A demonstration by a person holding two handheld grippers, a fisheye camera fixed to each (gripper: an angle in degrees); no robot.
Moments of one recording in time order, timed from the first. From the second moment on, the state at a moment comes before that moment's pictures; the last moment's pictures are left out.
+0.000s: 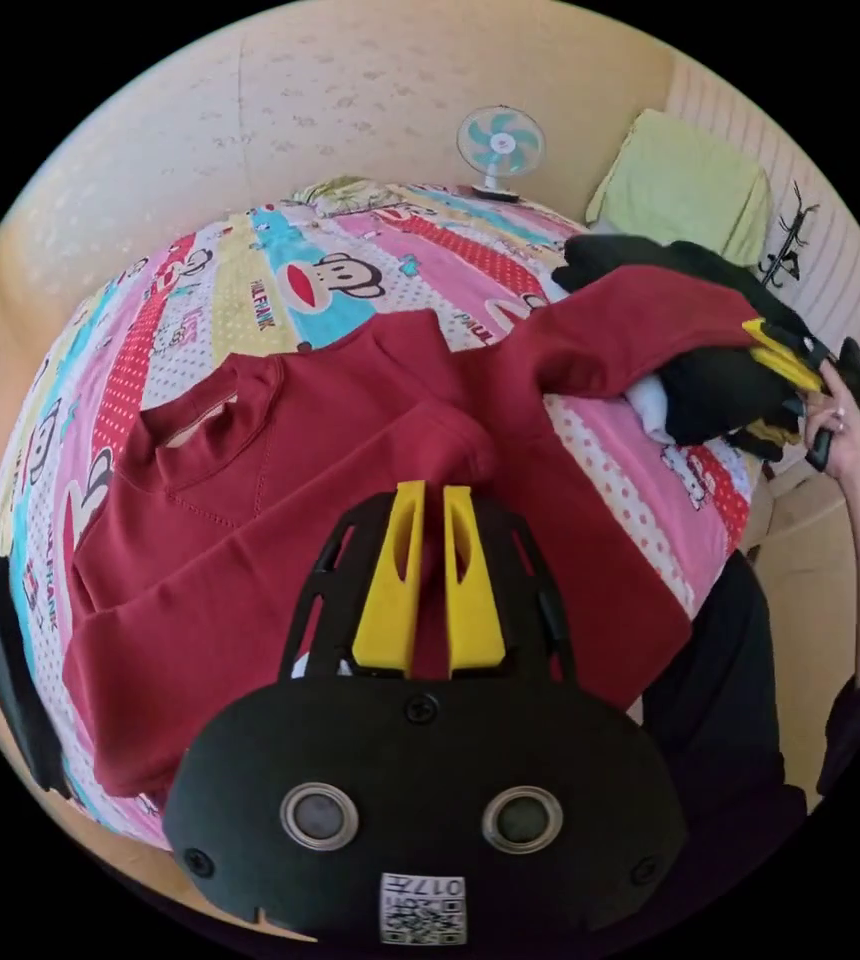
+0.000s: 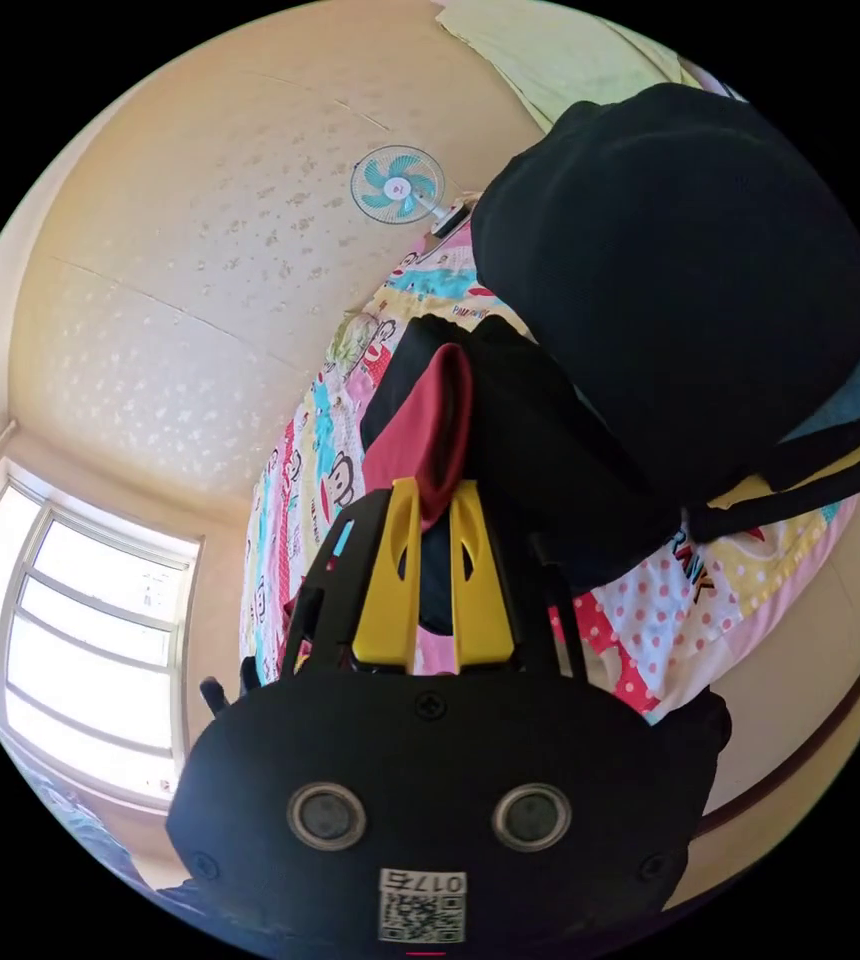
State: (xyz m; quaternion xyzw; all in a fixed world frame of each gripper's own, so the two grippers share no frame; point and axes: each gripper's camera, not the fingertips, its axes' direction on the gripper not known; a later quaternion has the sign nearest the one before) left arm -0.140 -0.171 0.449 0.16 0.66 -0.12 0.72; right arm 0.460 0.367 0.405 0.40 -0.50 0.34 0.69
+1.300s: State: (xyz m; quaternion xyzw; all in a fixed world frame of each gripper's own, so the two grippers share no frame) left arm -0.120 0.037 0.584 -0.09 0.77 -0.28 0.57; right arm 0.090 0.365 0.385 0.33 -0.37 0.03 0.87
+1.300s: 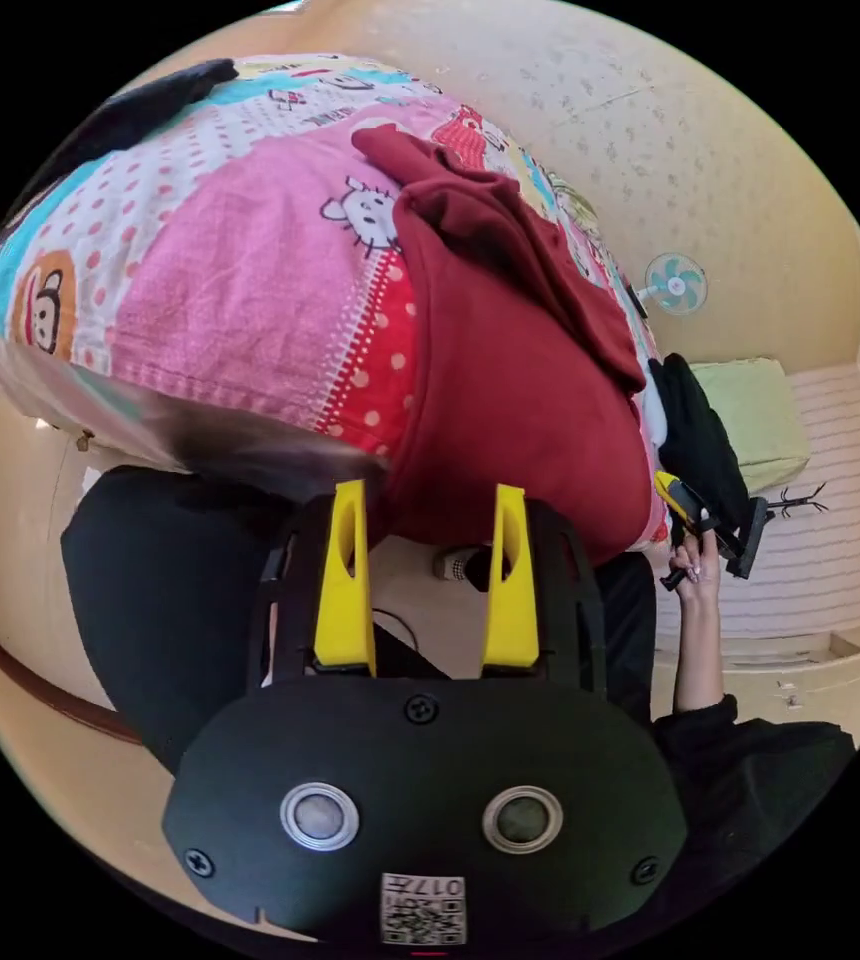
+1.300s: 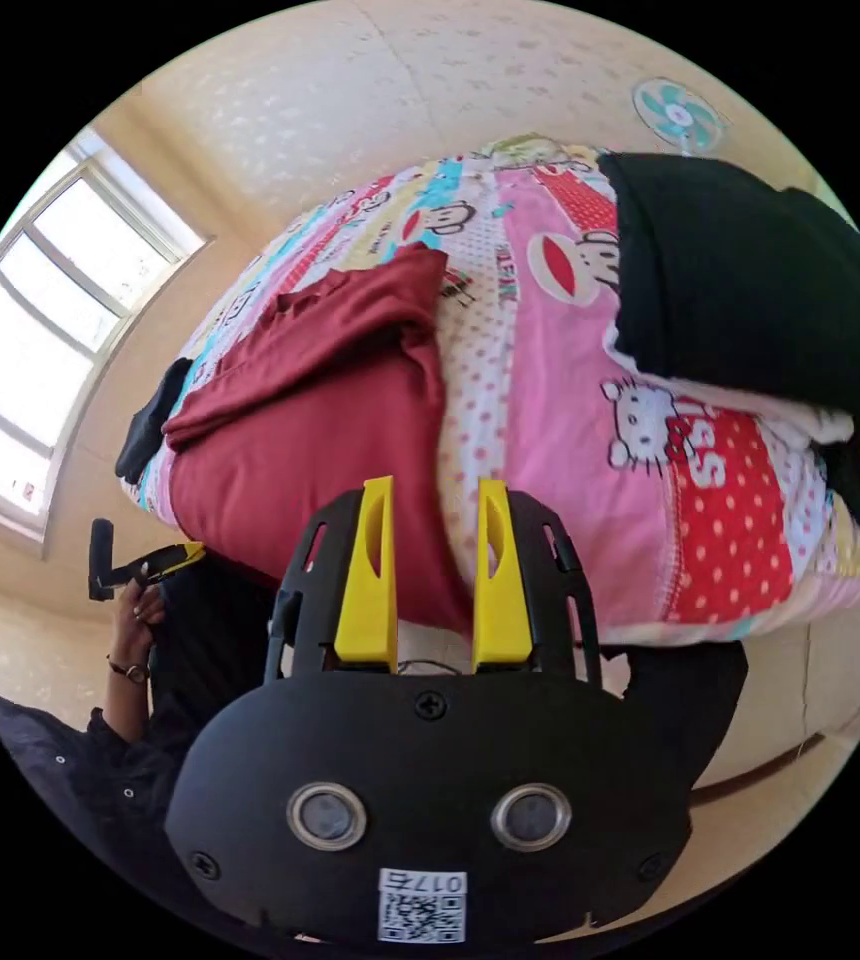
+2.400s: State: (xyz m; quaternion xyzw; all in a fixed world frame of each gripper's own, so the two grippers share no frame) left arm -0.219 0.064 0.552 -0.05 0.77 -0.33 0.54; right arm 0.165 0.351 0.388 0.30 -0.48 0.00 0.82
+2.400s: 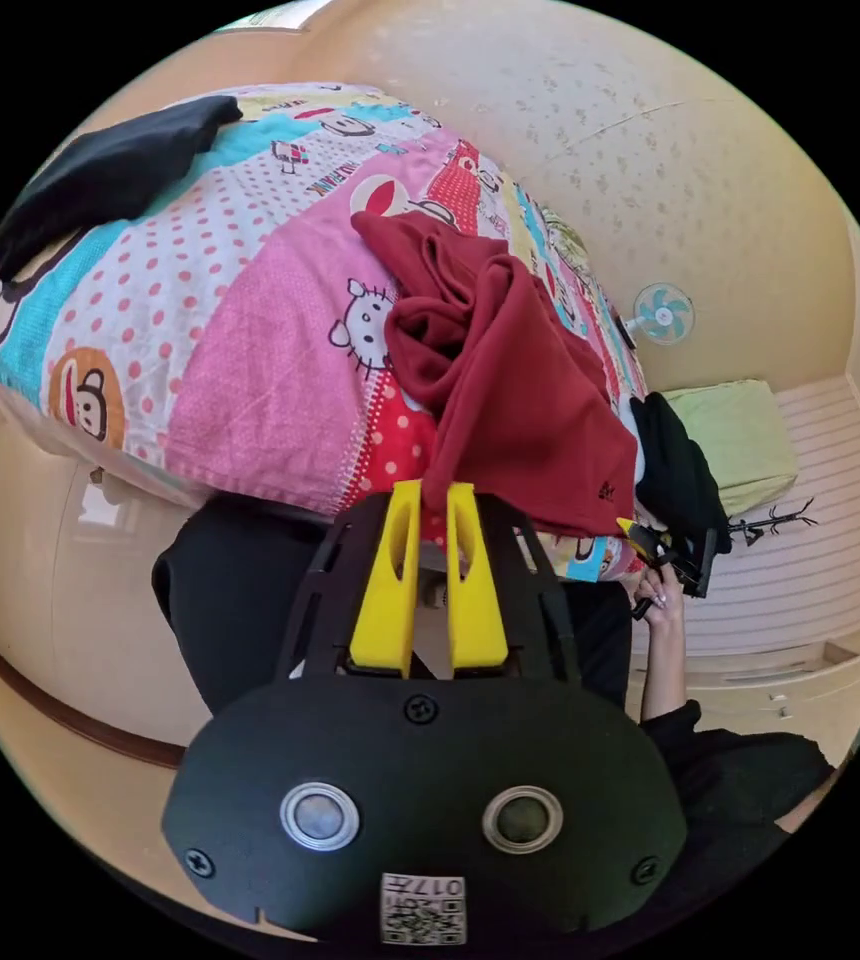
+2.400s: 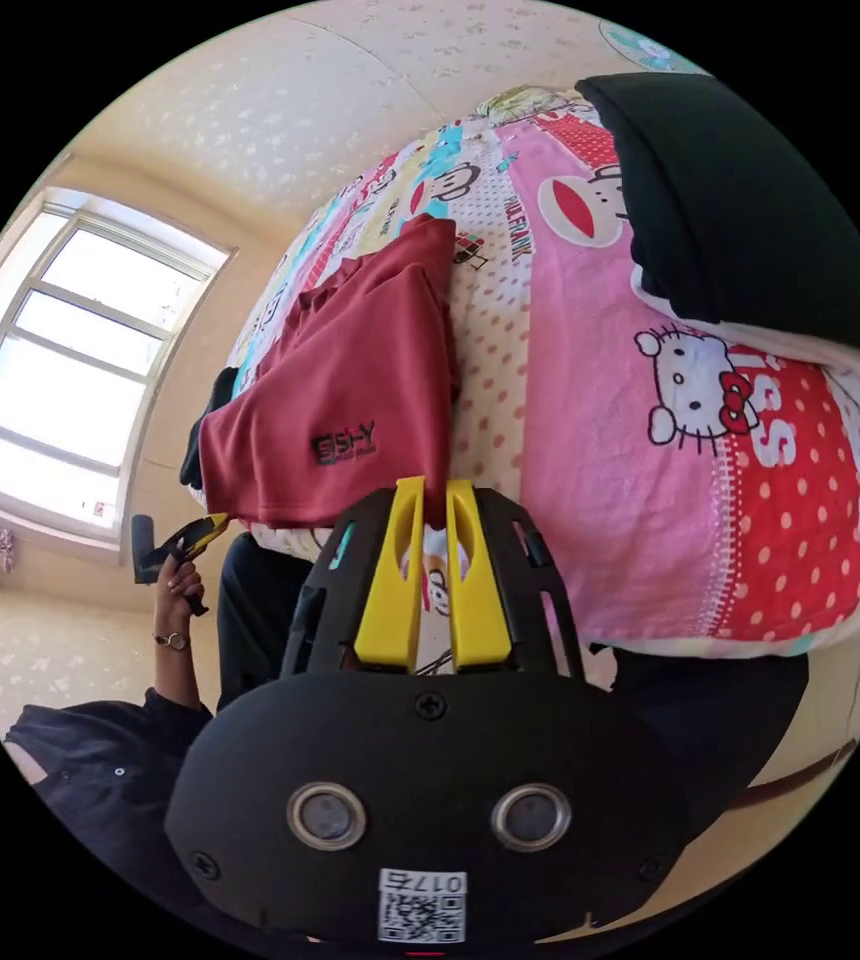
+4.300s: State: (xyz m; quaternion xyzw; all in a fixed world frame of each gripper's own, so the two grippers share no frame) left arm -0.274 0.069 0.639 -0.07 0.78 -0.53 0.33; right arm -0.047 0.378 0.272 0.42 -0.20 -0.03 0.89
